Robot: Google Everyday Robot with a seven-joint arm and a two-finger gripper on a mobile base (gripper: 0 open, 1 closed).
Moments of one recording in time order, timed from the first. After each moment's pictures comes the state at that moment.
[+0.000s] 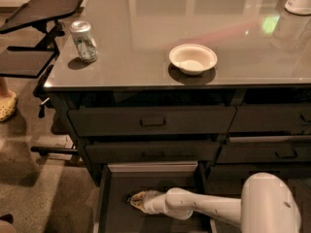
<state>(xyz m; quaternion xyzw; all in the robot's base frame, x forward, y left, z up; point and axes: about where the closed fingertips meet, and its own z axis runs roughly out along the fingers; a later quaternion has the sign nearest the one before) 0.515 0.087 0.207 -0.55 0.70 0.24 0.40</state>
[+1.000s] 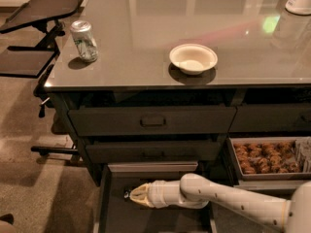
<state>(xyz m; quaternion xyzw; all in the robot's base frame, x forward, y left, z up) 0.472 0.073 0.366 -0.57 0.63 0.32 0.41</state>
